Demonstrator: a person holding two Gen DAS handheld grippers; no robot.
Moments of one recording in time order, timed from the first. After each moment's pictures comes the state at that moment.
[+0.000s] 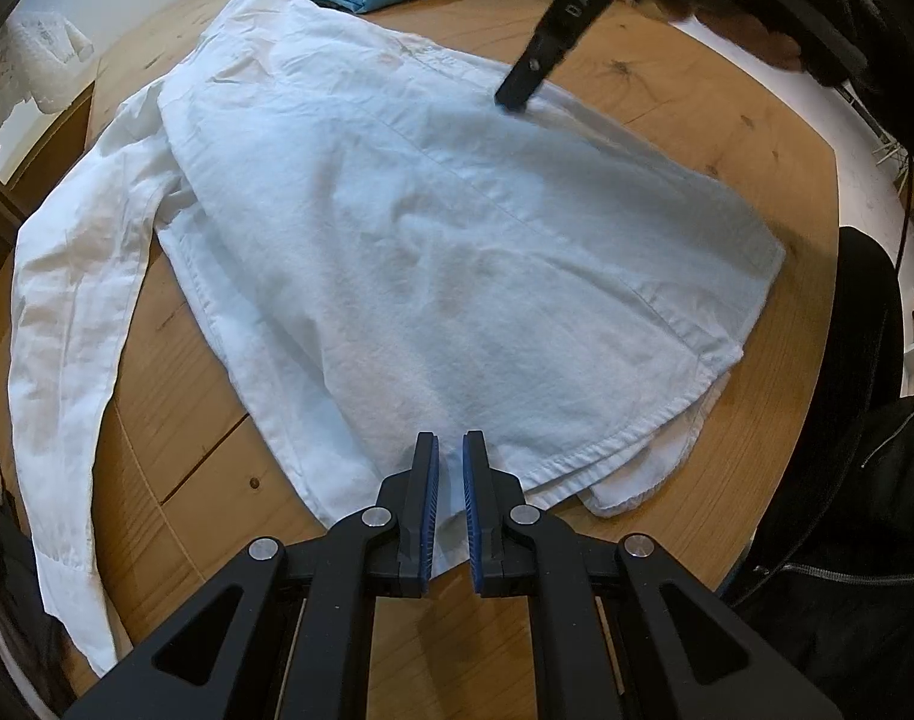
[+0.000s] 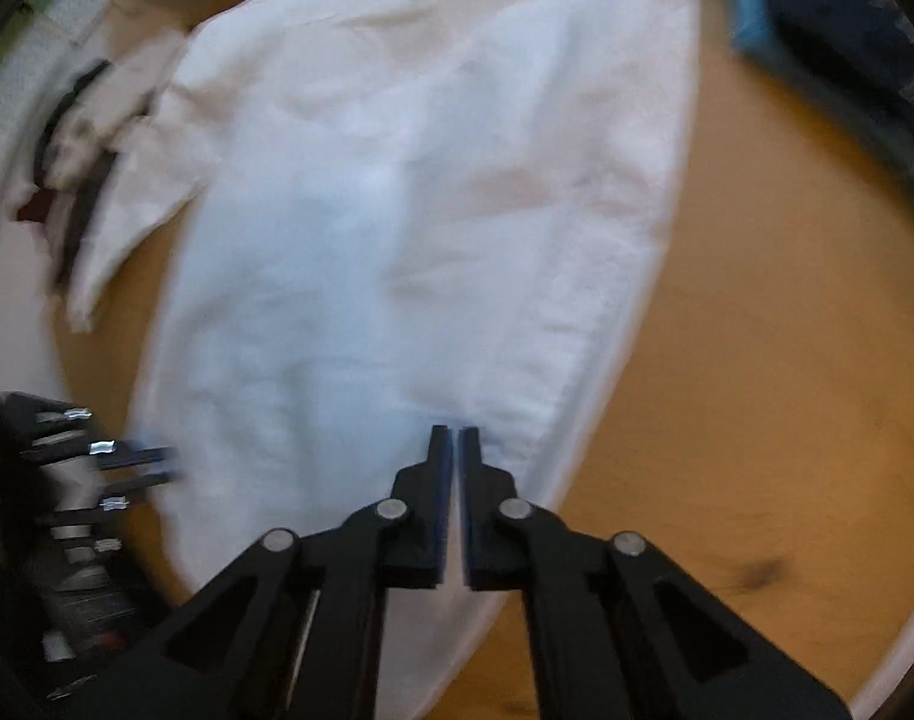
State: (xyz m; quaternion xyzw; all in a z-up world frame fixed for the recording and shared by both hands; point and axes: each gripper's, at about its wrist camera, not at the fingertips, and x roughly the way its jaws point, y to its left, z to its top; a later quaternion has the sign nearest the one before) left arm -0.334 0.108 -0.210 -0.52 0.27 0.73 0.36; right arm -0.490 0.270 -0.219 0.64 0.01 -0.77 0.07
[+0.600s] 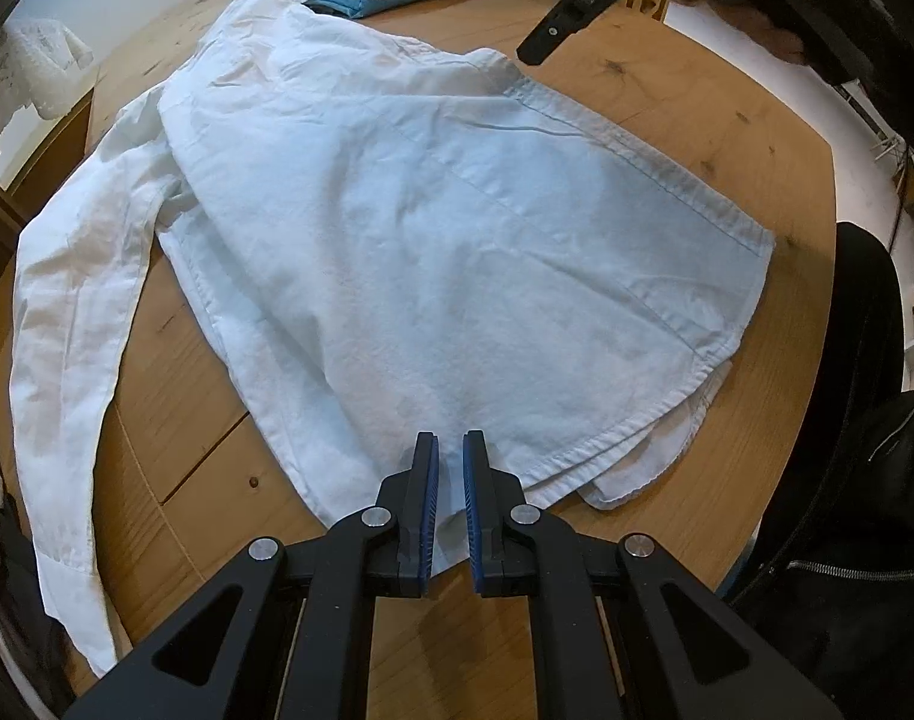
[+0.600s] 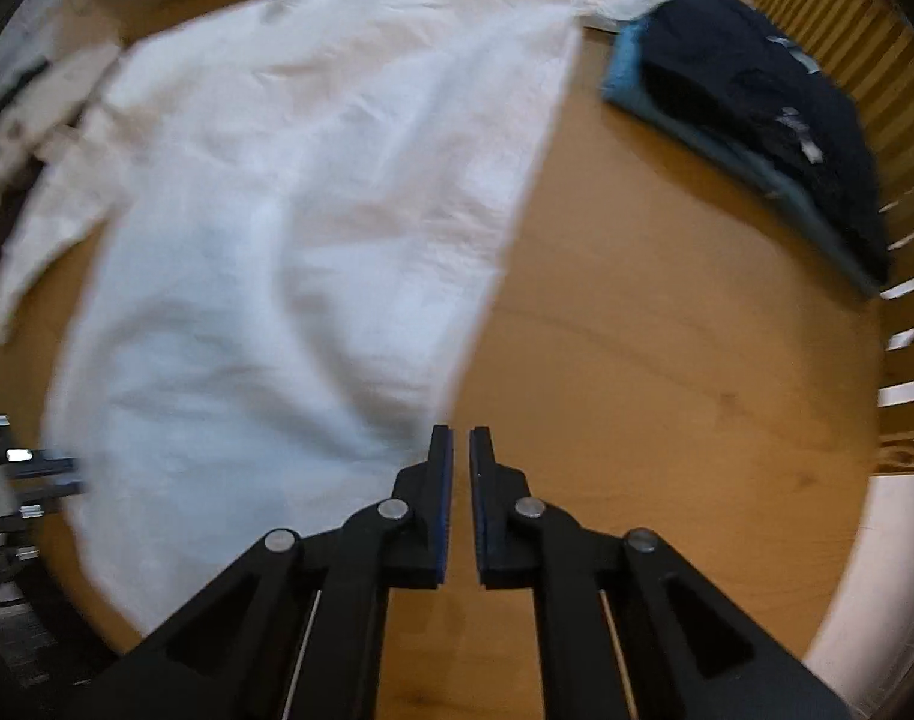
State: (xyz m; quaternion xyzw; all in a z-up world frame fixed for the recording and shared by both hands) left arm -0.325 0.095 -0.212 -0.52 0.27 0.73 0.36; right arm -0.444 0.262 -0.200 0.61 0.01 -0.79 0.07
